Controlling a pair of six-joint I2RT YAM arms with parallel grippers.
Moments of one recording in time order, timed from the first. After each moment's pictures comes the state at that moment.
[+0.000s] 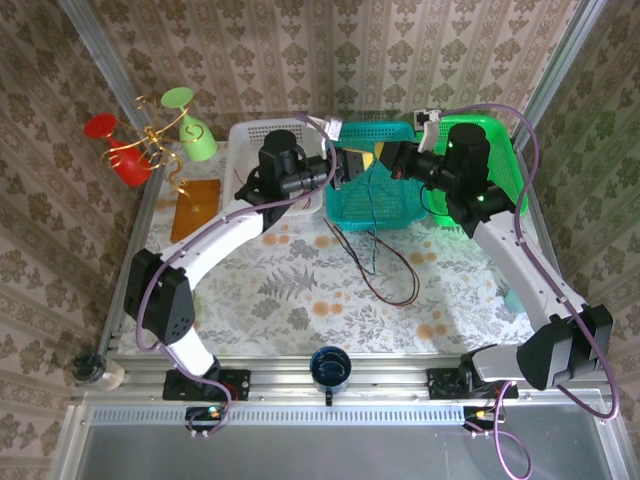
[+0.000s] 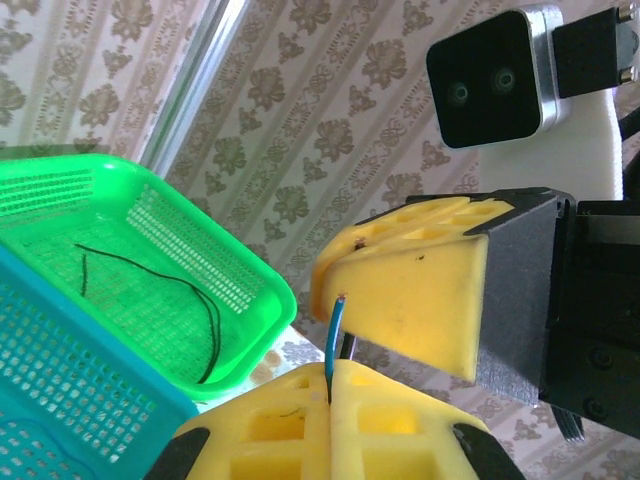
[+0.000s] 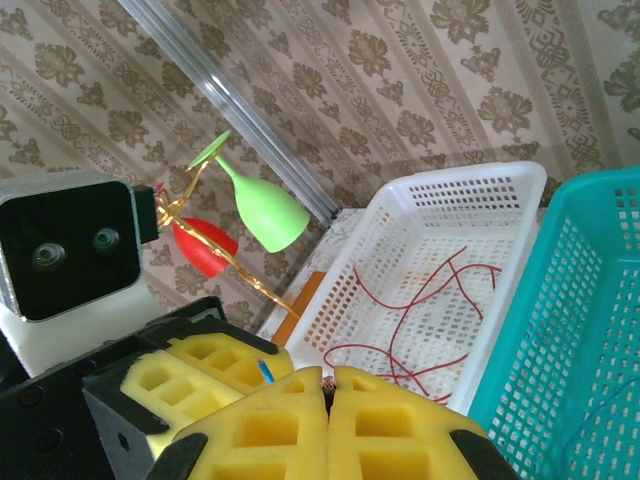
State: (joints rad) left arm -0.66 1.66 1.40 0.26 0.65 -0.56; right arm 0.26 1.35 1.30 -0.13 -0.49 0.52
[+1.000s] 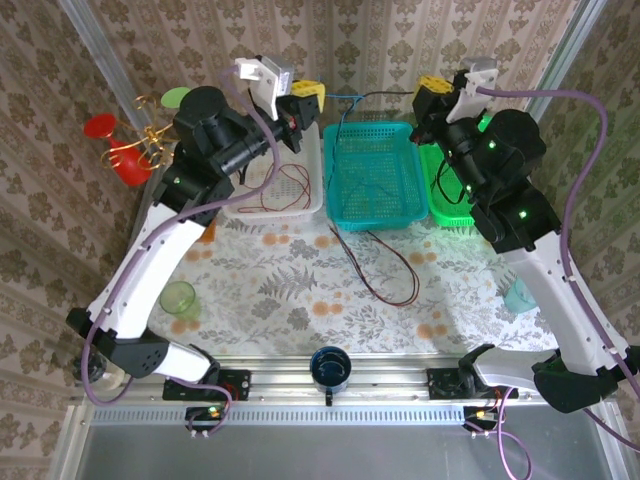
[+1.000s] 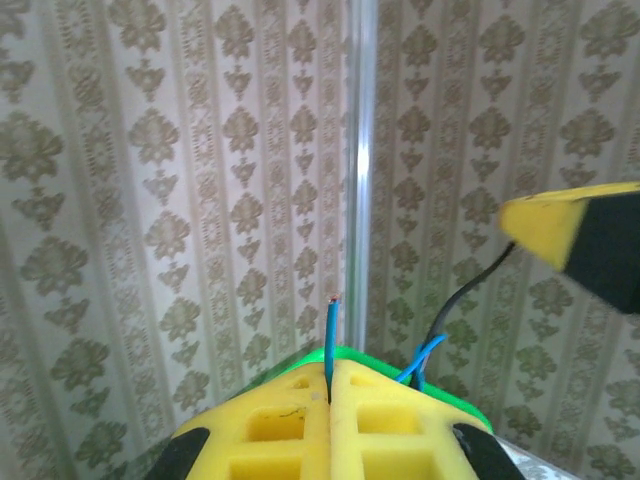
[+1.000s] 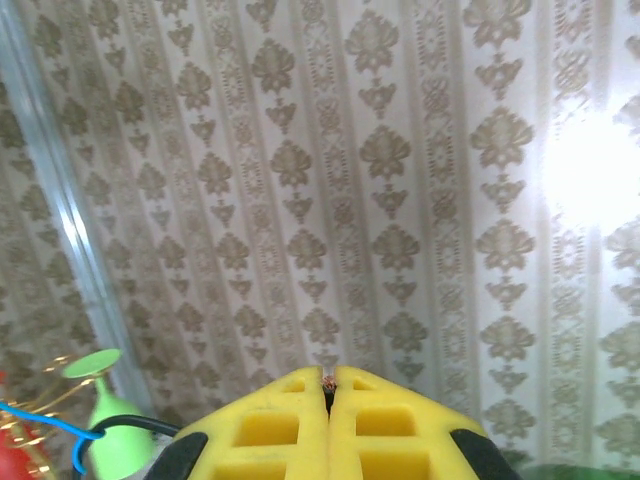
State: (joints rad) left arm -0.64 1.44 1.84 -0.25 0.30 -0.05; right arm 0.45 1.23 1.65 -0.22 0.19 0.09
